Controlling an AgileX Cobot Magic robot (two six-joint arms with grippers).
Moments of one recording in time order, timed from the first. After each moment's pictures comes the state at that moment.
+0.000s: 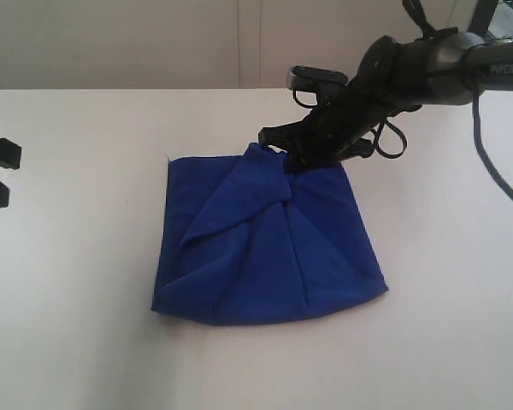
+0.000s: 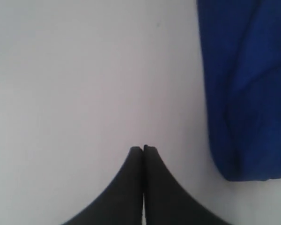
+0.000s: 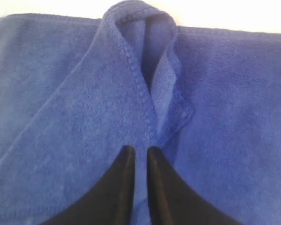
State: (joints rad) left arm -0.08 1.18 -0.84 -0.35 0.78 0.11; right arm 0.34 2.12 -1.53 0.50 0.60 -0.22
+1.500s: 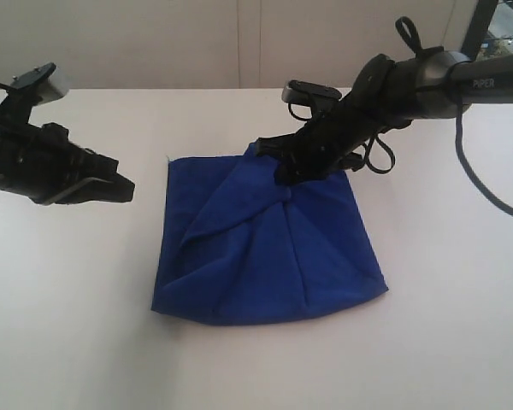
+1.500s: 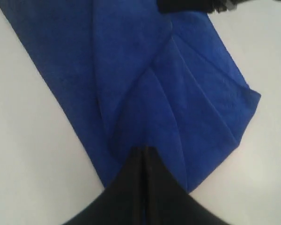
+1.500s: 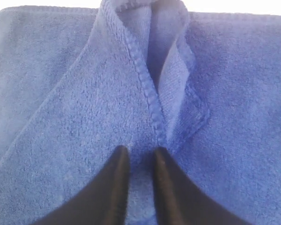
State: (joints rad) left arm -0.20 1.45 -0.84 -1.07 0.70 0.95; right arm 0.34 2.18 -1.53 0.62 0.58 -0.30
